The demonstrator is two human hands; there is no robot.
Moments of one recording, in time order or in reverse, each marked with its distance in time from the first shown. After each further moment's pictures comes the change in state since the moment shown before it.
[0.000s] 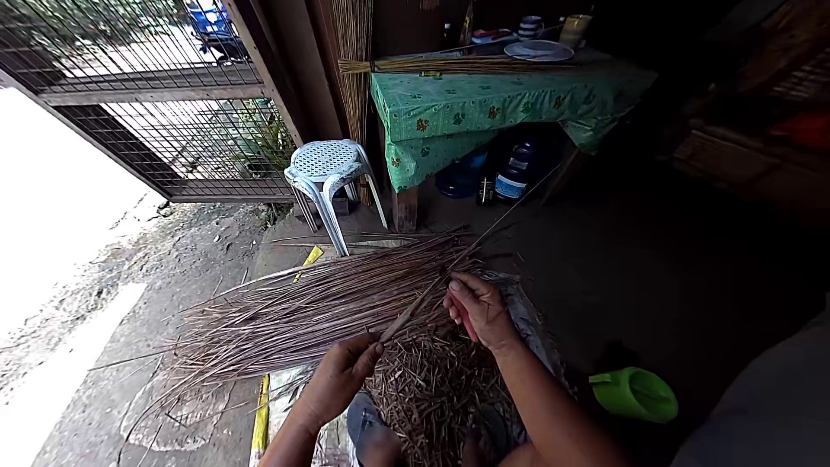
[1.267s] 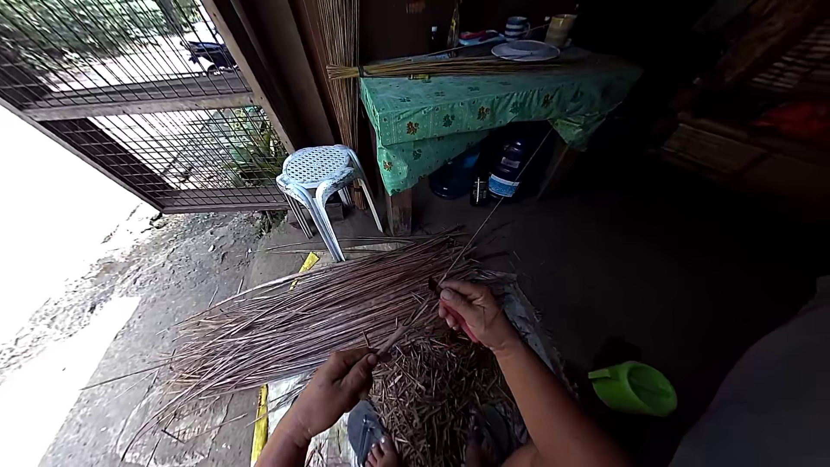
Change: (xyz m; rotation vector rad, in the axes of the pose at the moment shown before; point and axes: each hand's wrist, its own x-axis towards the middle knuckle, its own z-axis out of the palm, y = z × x) left_hand -0.002 -0.002 -0.008 -0.201 -0.192 -0.012; right_hand 0.002 -0.005 -0.010 -0.025 -0.188 -0.014
